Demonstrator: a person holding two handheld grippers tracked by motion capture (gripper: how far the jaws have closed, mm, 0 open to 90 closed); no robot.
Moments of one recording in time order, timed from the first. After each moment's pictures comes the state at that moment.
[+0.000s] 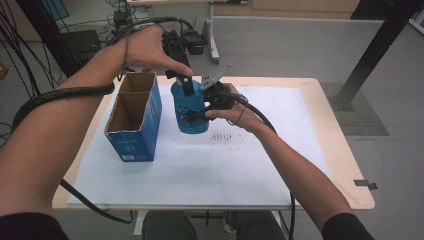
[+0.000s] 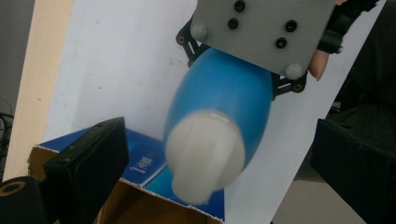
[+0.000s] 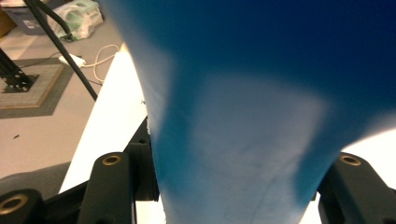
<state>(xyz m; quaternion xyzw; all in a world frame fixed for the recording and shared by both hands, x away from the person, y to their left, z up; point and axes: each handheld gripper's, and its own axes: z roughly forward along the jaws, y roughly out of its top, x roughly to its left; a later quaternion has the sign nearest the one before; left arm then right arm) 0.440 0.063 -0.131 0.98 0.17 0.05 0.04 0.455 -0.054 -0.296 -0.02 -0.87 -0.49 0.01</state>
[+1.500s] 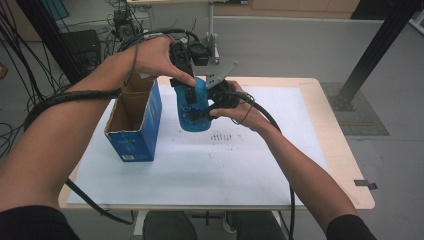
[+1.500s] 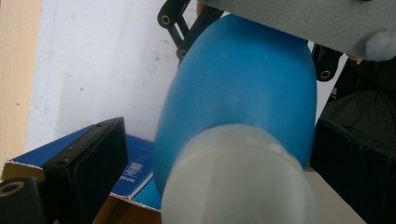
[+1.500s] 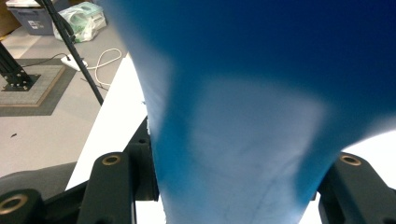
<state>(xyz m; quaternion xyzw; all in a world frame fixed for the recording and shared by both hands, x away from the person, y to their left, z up) 0.442 0.055 -0.151 0.99 0.15 0.03 0.02 0.450 -0.065 -0.284 0.00 -0.86 -0.50 -0.01</state>
